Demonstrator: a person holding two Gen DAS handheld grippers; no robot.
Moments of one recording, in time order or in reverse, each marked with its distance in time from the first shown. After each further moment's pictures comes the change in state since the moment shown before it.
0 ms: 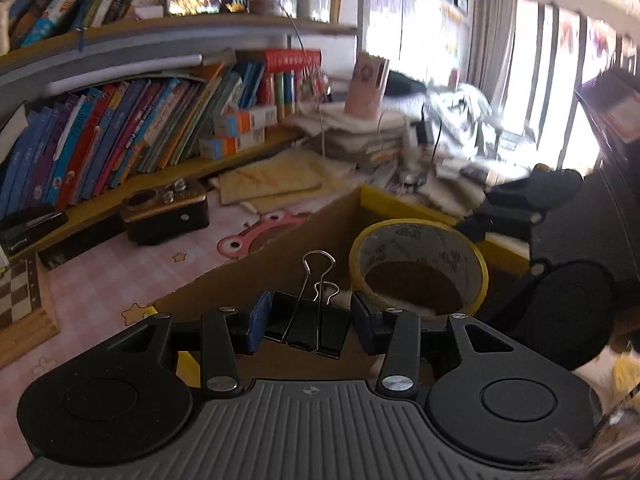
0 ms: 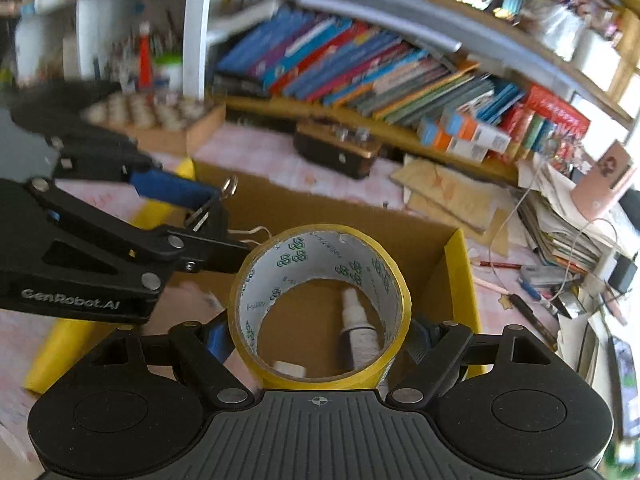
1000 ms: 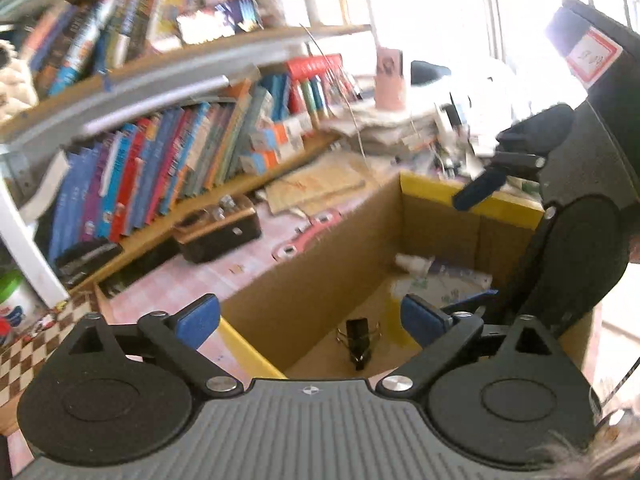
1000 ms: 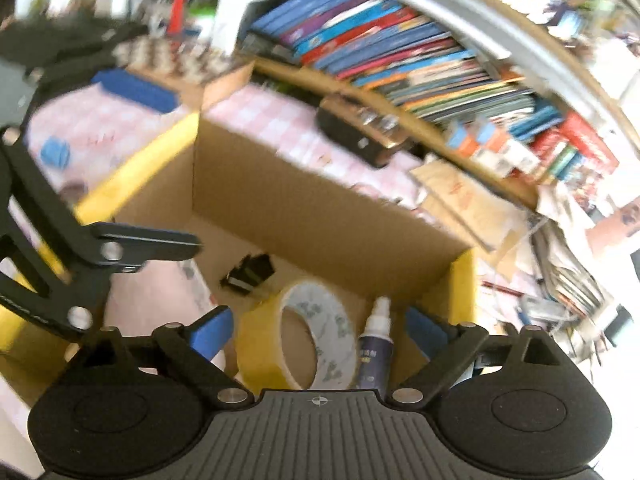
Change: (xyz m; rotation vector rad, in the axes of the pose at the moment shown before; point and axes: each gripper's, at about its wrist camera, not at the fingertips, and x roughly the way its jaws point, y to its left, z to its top) left arm -0.027 -0.005 -0.009 0.112 -0.057 0.182; right arm -0.014 -0.003 0.002 -0.111 -0.011 -0.003
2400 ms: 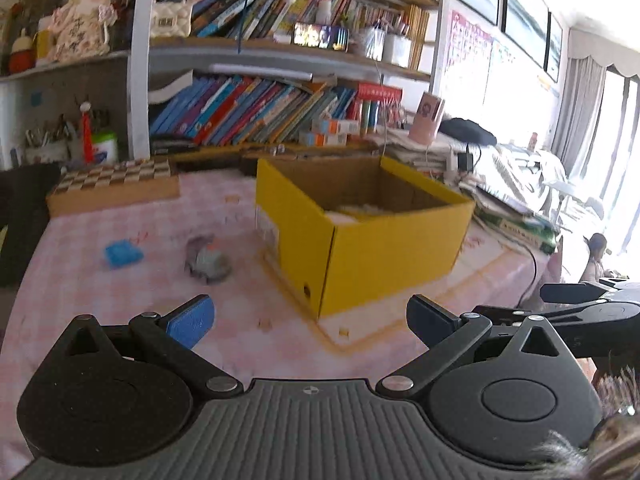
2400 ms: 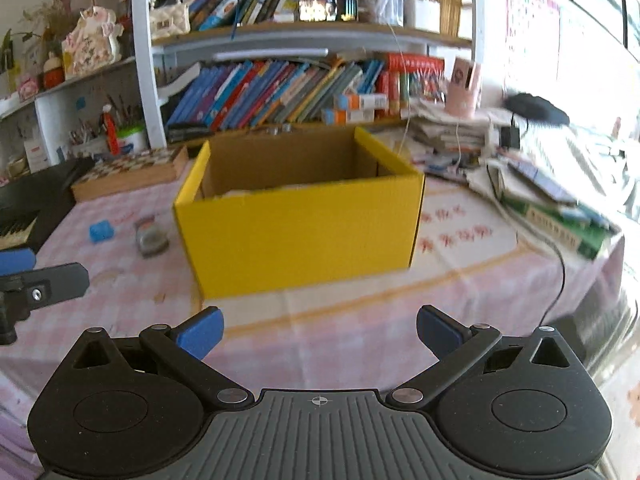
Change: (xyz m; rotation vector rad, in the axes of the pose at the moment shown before) left arm -0.214 -0.080 -0.137 -0.393 -0.024 0.099; right arm -0.160 0.118 -0.169 0.577 -0.161 -0.162
